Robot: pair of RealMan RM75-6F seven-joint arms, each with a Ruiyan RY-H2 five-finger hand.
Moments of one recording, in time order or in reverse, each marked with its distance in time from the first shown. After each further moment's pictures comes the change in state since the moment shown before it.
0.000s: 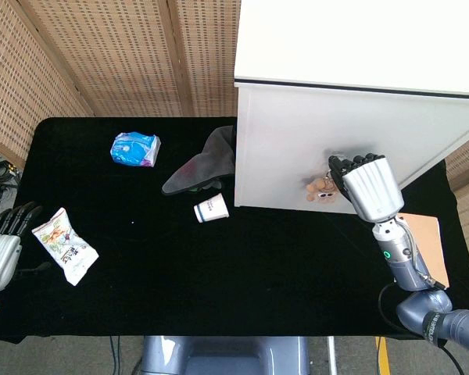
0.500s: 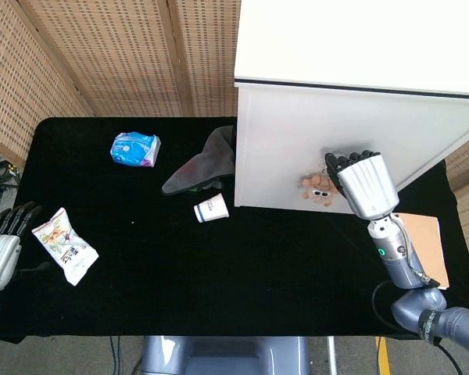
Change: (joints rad) left arm 0.000 0.002 0.000 0.001 0.001 0.001 -0.005; right arm 0.015 -0.005 0.015 -0.026 0.023 -0.018 -0.056
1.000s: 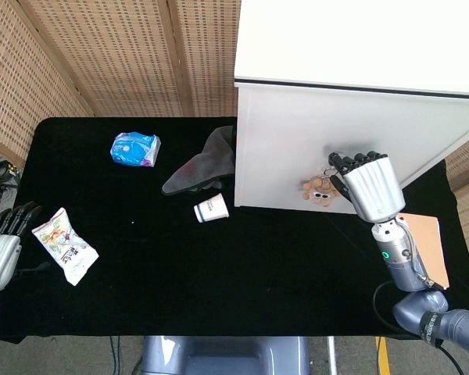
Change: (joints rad) left arm -0.001 -0.001 0.001 0.000 0.001 -0.001 0.002; right arm -0.018 0.008 -0.001 -0.008 -0.024 0.057 0.023
